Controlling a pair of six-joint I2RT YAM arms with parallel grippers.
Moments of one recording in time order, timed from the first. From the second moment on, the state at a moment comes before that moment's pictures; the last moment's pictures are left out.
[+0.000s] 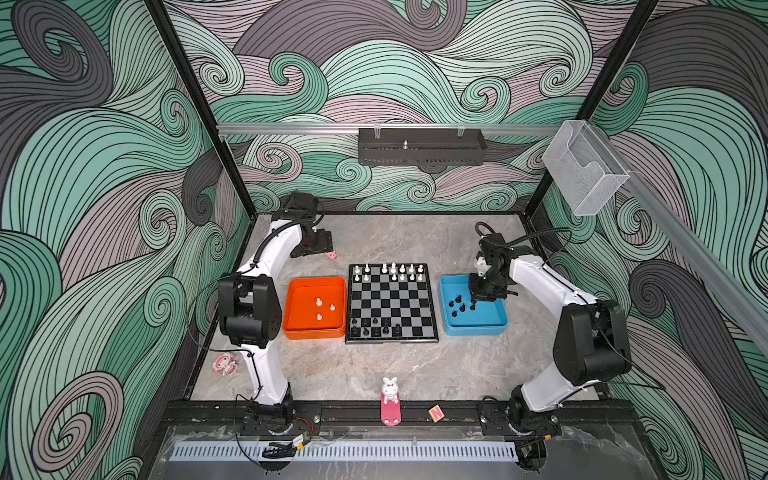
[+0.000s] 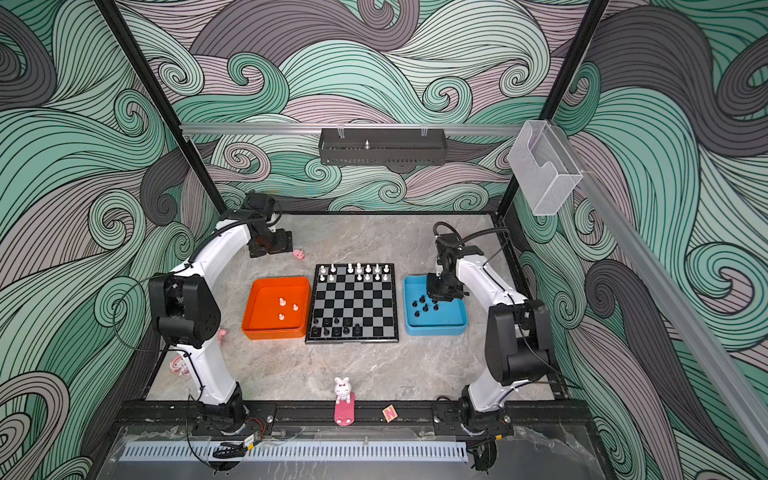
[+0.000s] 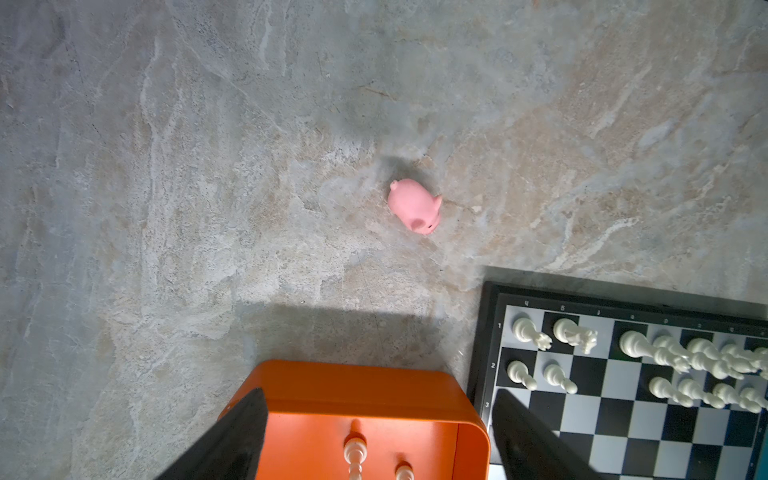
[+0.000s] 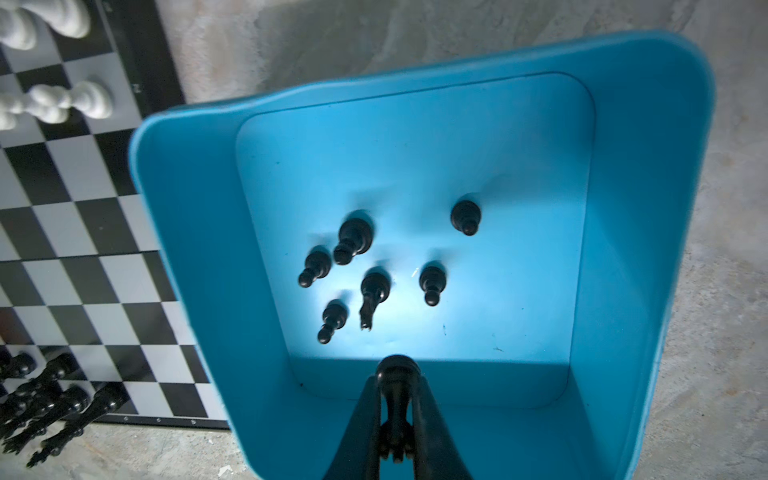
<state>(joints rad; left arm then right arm) -0.11 1.89 1.70 -0.97 -0.05 -0.28 0.18 1.62 1.20 -0.98 -0.10 0.22</state>
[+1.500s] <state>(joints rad) -0.11 1.89 1.70 -0.97 -0.03 -0.28 0.68 1.74 1.15 -0.90 -0.12 0.38</state>
